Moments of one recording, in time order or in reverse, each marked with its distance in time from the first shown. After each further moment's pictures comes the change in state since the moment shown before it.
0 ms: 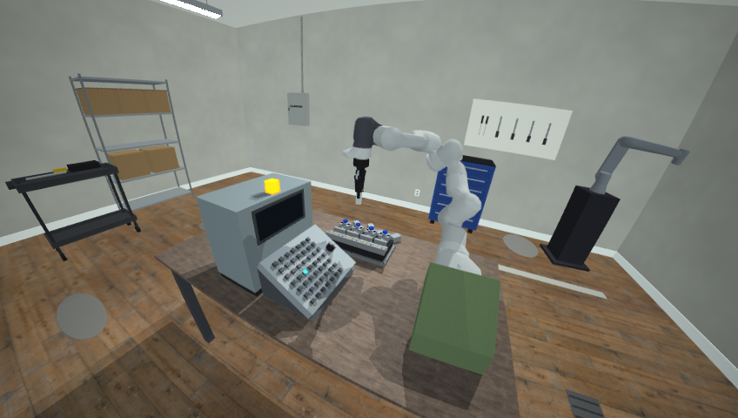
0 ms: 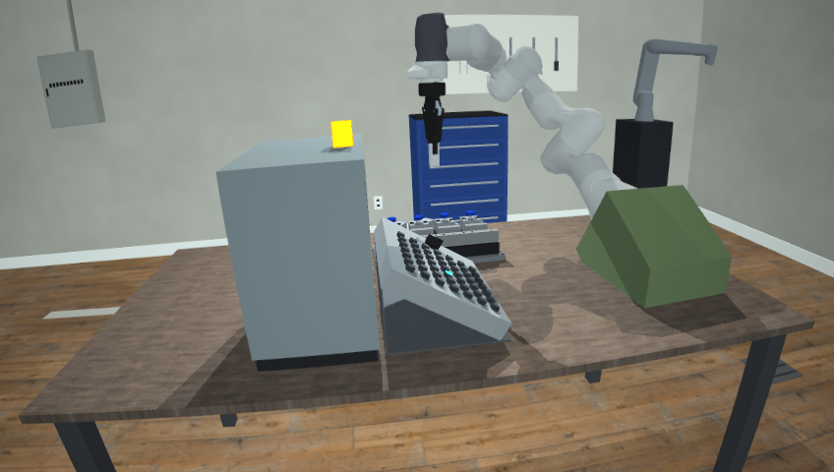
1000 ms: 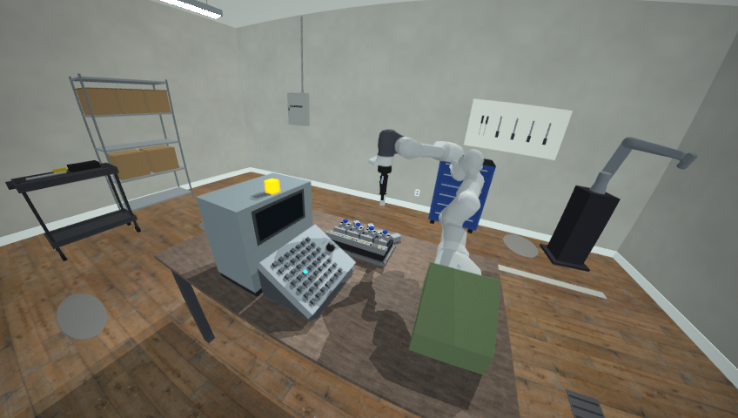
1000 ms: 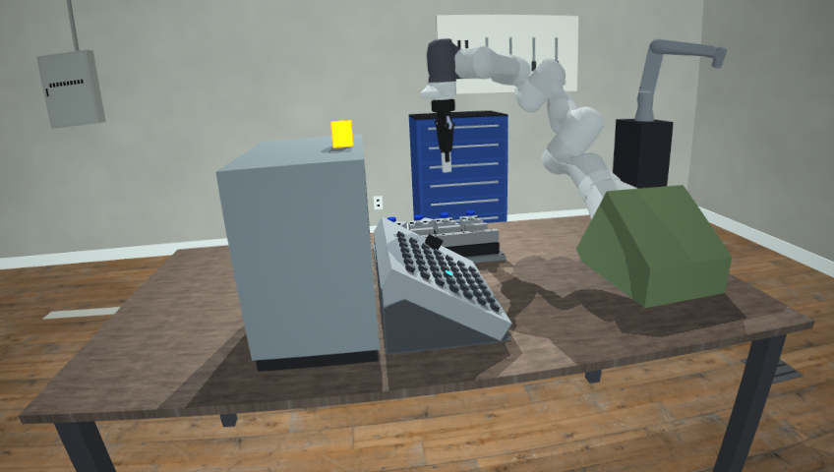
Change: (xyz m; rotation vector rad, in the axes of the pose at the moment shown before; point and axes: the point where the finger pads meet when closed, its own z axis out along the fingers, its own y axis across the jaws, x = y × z) arm -0.096 0.164 0.055 -0.015 -0.040 0.016
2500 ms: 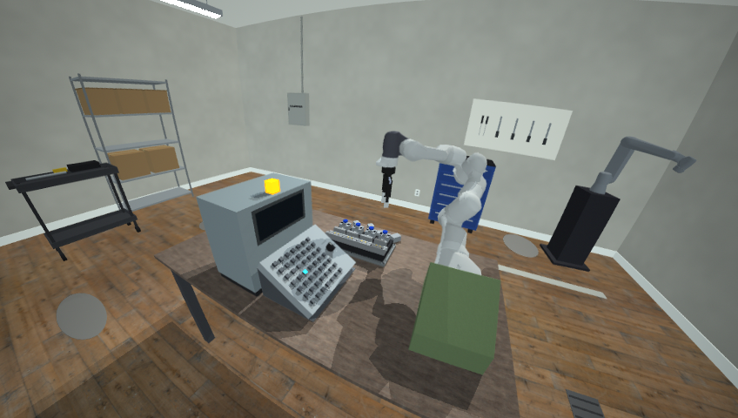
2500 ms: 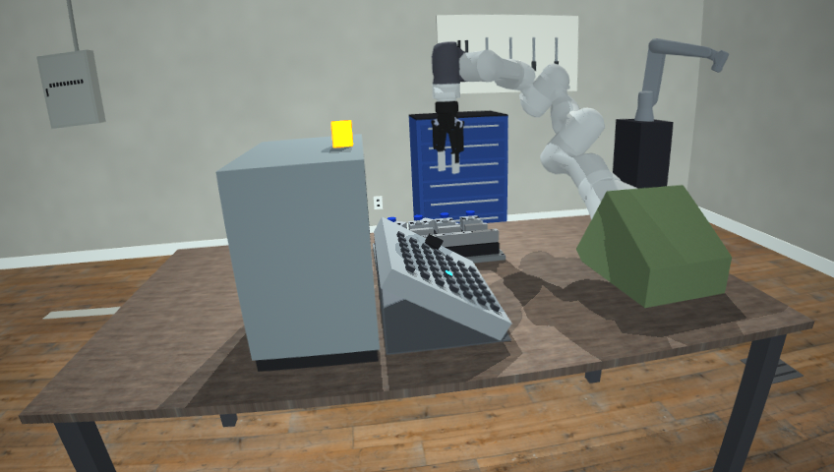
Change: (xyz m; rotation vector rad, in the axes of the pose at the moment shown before) arm -0.013 0.016 0.008 0.009 0.032 -0.413
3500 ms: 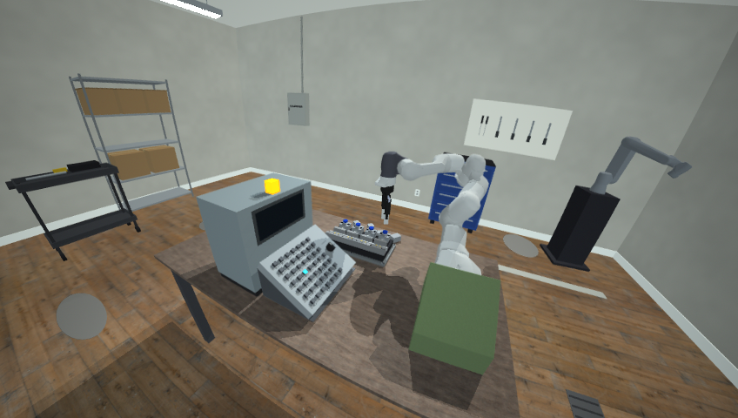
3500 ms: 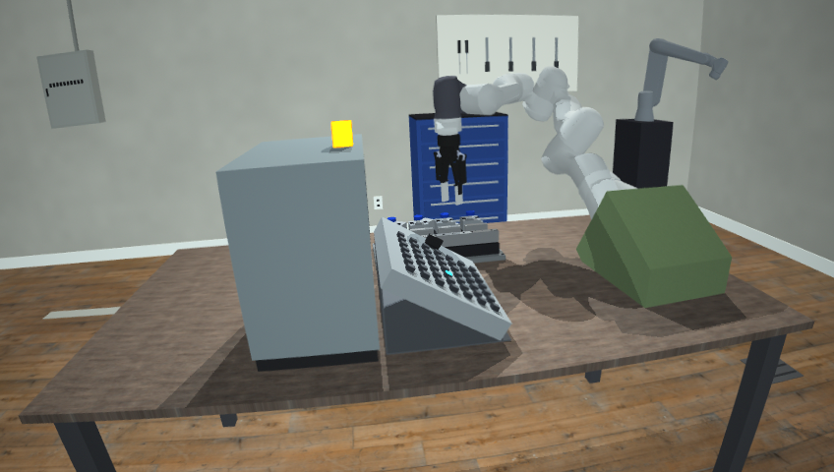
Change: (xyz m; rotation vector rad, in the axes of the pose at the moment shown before) arm -0.009 -0.002 0.107 0.009 -0.027 -0.015
